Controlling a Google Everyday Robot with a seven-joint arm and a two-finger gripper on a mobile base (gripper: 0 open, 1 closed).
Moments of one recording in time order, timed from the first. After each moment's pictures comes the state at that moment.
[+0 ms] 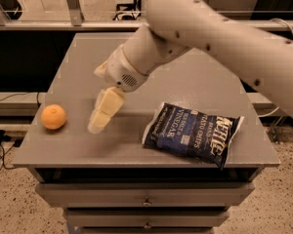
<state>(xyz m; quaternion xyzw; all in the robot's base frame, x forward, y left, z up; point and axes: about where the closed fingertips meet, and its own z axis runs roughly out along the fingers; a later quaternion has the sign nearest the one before) 0.511 0.107 0.885 -0.68 0.63 0.26 0.28</state>
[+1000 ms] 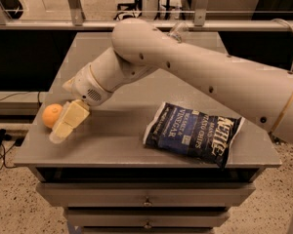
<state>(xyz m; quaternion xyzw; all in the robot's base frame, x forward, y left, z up) 0.506 0.198 0.853 -0.65 0.61 0.35 0.29</state>
